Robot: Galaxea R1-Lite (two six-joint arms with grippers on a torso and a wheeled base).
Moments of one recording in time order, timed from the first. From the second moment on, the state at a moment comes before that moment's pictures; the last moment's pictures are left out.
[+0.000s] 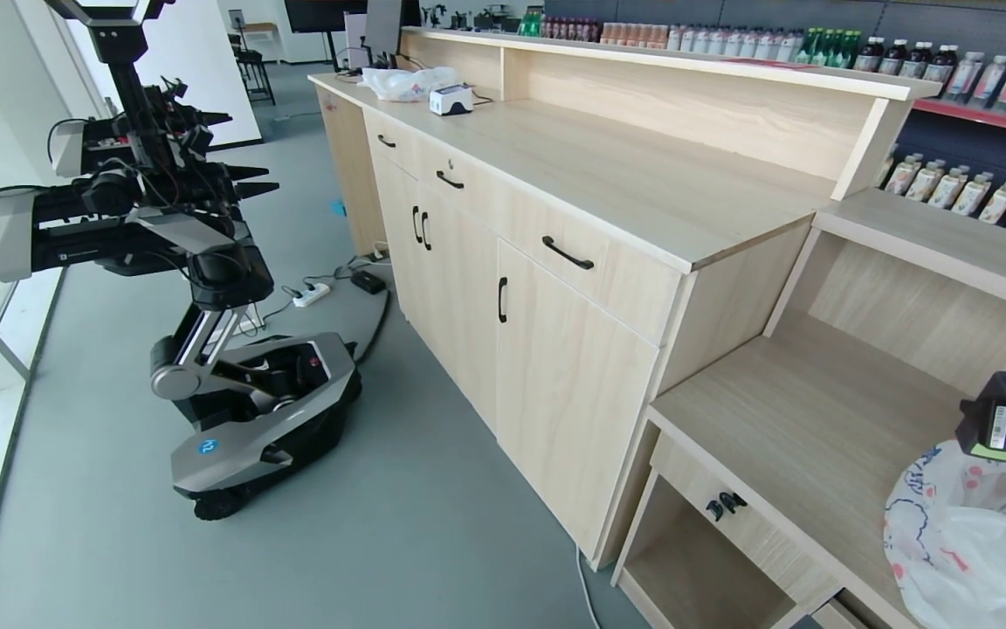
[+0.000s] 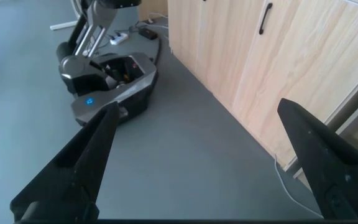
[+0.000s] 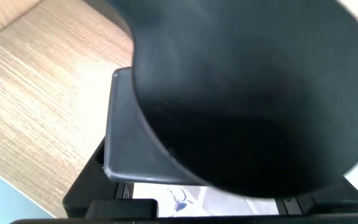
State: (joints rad) left arm 0.00 0.00 0.00 0.00 0.03 -0.01; right arm -0.40 1.73 -0.55 -0.81 -0.05 -0.16
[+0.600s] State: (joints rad) left arm 0.00 0.00 0.00 0.00 0.03 -0.01; right arm -0.38 1.91 -0.50 -0.93 -0.05 -0.17
